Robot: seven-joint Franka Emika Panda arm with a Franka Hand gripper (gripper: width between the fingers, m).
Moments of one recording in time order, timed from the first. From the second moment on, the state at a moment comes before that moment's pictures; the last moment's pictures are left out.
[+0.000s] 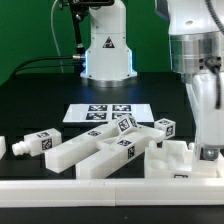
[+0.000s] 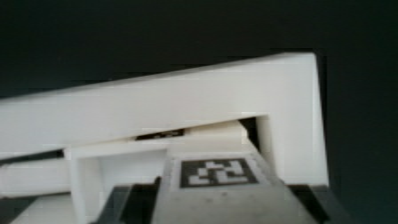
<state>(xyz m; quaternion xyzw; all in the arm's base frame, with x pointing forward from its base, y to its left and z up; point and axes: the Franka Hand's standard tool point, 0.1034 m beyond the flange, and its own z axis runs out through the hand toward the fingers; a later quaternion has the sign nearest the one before) 0.647 0.112 0.059 -0.62 0.78 0.02 0.06</state>
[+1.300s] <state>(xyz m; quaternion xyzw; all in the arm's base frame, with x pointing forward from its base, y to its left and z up) 0.648 0.108 0.057 -0.63 0.77 0.02 0.07</state>
